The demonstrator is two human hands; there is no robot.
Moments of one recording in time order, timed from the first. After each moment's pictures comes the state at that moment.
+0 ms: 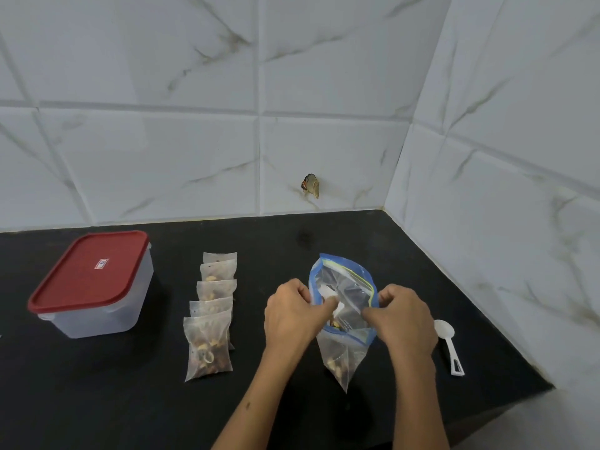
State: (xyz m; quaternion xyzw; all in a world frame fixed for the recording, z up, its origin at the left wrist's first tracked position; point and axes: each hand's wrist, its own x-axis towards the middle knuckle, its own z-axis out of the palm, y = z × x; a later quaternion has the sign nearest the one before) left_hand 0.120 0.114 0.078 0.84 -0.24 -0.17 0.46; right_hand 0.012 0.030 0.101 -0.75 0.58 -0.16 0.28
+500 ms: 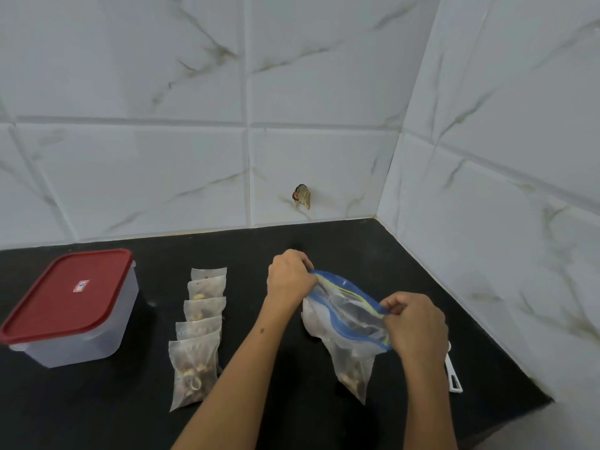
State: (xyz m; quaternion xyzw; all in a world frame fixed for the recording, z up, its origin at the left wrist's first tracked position) left_hand 0.182 0.040 0.090 0.86 -0.33 -0.14 0.36; right_hand 0.003 0.002 0.104 -0.75 0.58 -0.21 0.25
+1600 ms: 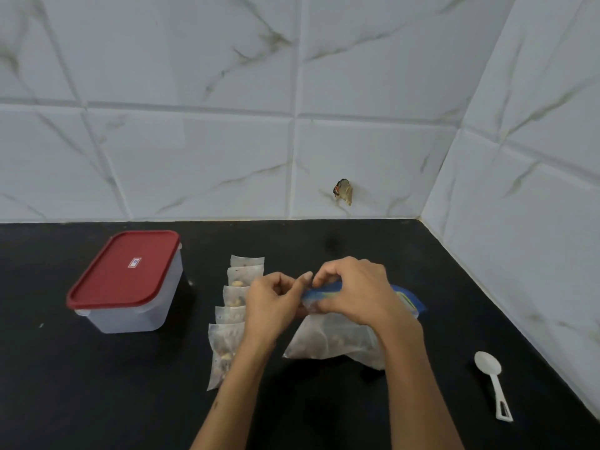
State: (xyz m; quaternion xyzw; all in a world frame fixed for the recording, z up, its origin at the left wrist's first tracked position) left_hand 0.188 0.136 0.074 0.71 -0.18 -0.18 0.66; right_hand 0.099 0.033 0.140 -0.95 0.22 -0.06 0.20
